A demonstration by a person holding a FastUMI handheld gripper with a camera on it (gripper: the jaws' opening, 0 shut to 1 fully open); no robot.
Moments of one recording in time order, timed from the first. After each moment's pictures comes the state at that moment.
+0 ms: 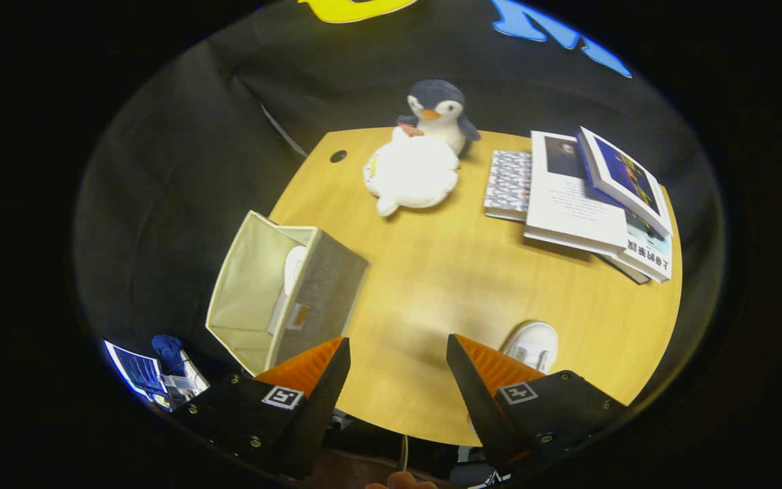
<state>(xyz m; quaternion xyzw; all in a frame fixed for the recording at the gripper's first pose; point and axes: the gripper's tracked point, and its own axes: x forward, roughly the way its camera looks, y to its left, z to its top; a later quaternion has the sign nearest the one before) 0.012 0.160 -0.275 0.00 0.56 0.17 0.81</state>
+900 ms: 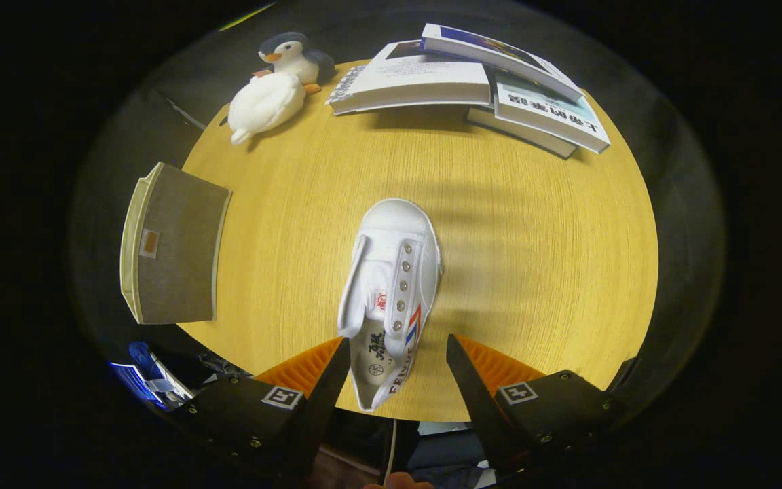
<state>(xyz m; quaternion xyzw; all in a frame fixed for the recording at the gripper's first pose) -0.069 -0.003 -0.379 0.01 0.65 0.05 0.76</state>
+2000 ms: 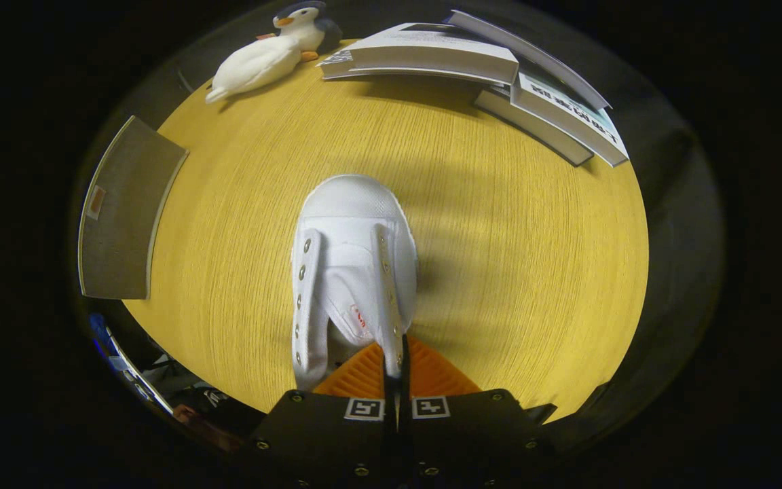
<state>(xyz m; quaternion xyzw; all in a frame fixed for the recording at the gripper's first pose) -0.059 -0.030 -0.429 -0.09 0.65 0.02 0.75</state>
